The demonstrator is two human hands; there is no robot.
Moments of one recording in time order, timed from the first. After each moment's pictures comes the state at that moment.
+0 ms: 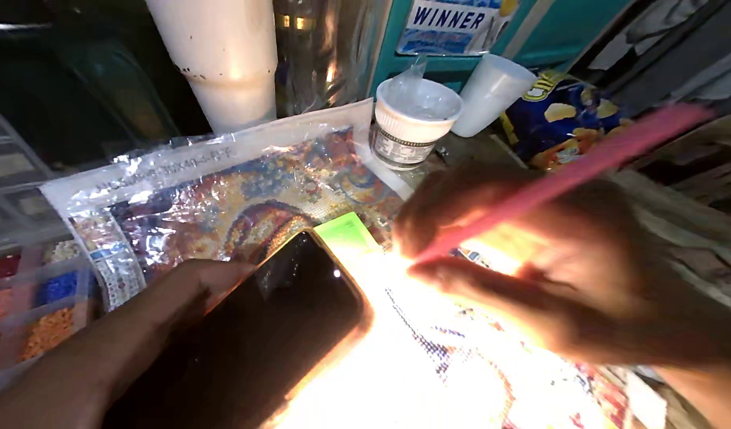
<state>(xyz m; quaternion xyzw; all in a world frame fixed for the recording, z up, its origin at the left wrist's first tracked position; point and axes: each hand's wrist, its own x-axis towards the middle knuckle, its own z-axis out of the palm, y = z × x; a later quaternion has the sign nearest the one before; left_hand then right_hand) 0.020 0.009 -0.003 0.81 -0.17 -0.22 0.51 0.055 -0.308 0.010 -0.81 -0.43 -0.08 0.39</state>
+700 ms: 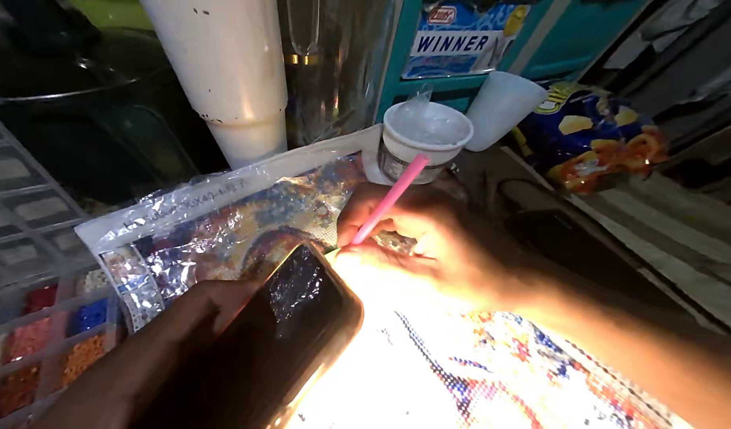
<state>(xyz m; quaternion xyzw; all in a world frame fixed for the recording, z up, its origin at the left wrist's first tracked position) 0.028 0.018 -0.014 0.79 -0.19 -0.20 0.55 0.108 -0.280 -0.020 -0.80 -0.44 -0.05 0.41</state>
